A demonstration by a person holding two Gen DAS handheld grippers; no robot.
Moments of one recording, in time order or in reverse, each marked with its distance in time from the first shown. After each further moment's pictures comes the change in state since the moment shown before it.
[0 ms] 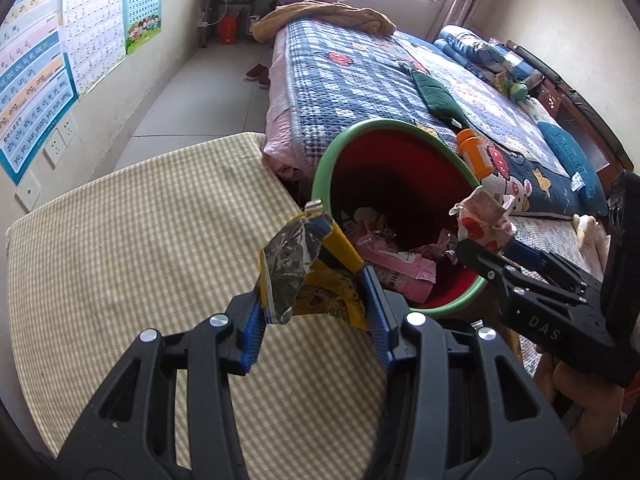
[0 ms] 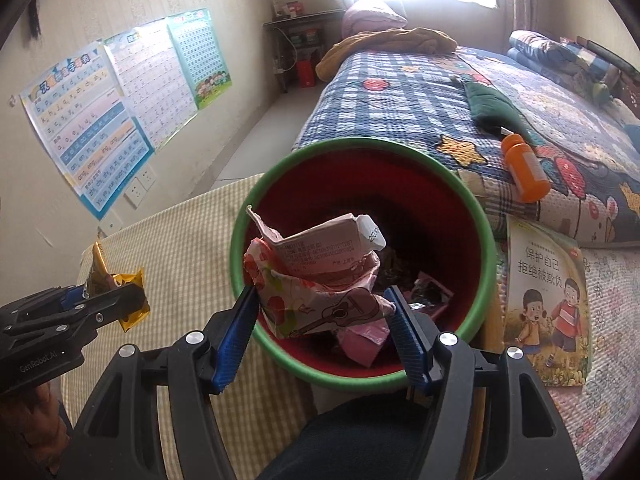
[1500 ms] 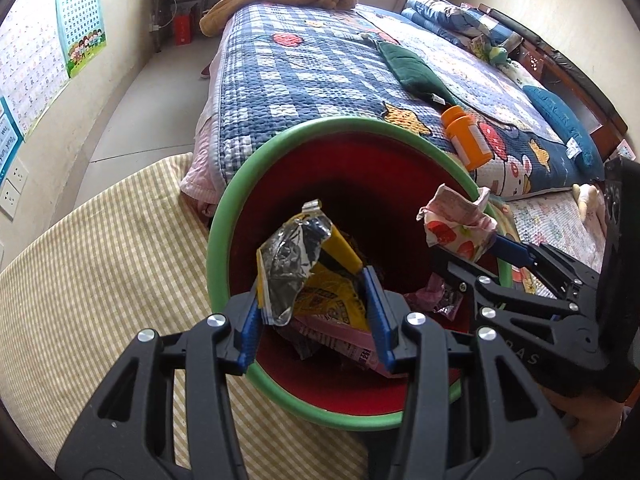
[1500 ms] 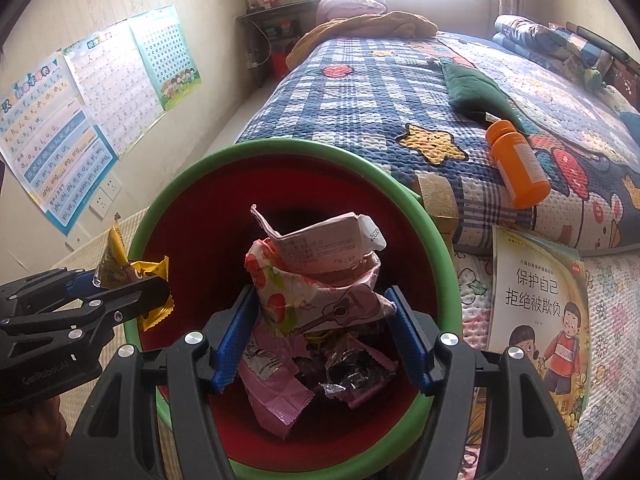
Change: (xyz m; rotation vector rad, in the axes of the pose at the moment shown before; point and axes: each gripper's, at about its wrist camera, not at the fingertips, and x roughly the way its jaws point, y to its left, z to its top) left arm 0.104 -0.055 0.060 0.128 0.064 -0.041; right arm 0.067 -0.064 0.032 0.029 0.032 -0.037
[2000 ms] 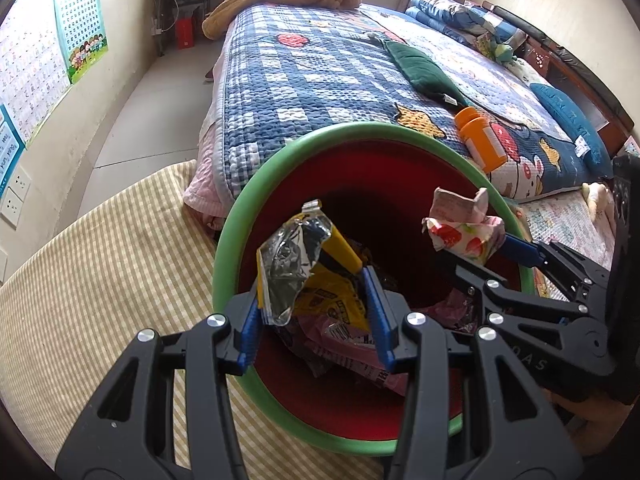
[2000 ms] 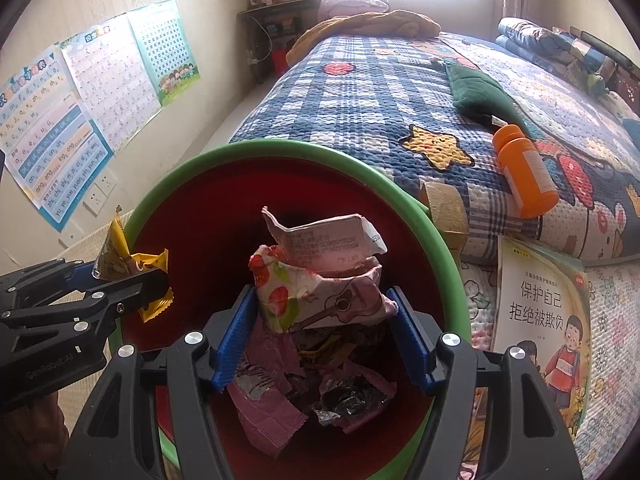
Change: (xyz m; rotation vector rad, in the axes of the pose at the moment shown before) left arm 0.017 0.006 0.010 0.014 -0.004 0.029; right arm 0.017 -0.002 0.010 -0.018 0.010 -0.012
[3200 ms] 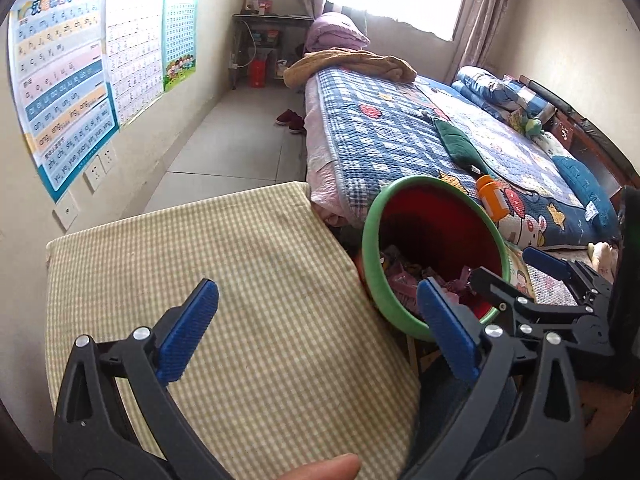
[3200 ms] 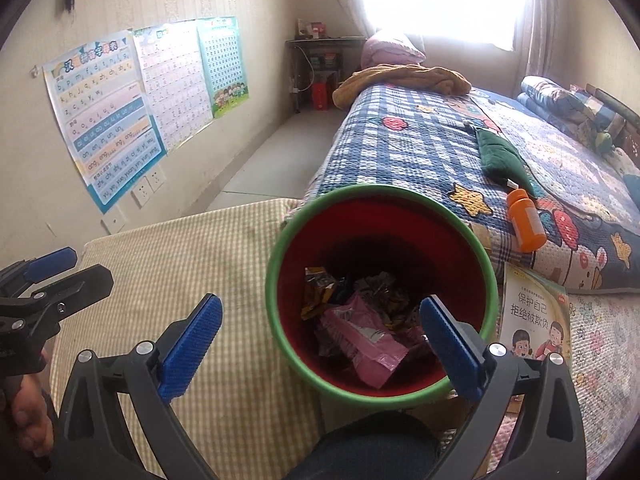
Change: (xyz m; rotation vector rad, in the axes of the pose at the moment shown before) left arm -0.183 0.080 -0.097 -0.178 -0.222 0.122; right arm -0.116 0.122 -0.040 -0.144 -0.130 0.023
